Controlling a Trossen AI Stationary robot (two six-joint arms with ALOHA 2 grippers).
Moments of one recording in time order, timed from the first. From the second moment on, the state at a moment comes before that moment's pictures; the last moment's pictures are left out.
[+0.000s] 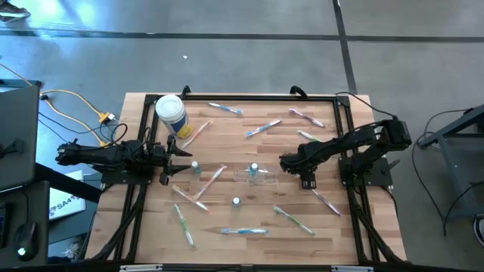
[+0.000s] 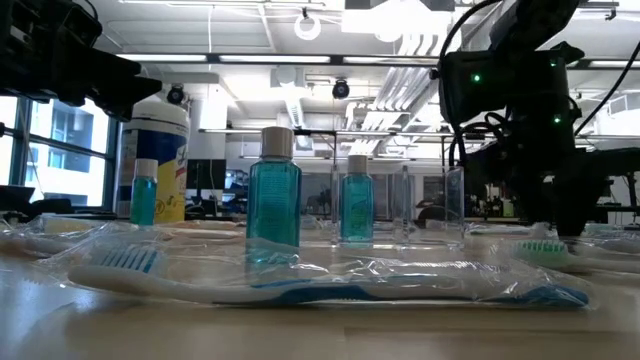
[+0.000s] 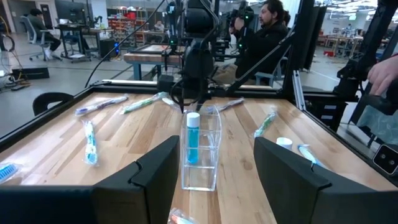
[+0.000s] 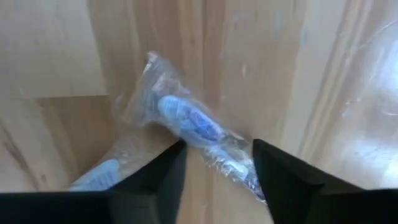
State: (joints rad) left arm -0.09 0.02 0.01 0.02 -0.06 -0.06; right arm 0.02 1.60 0.76 -0.82 0.05 0.08
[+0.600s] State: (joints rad) left arm -0.09 0.02 0.01 0.02 -0.06 -0.10; right arm -0.02 1.56 0.76 -0.86 0.09 0.13
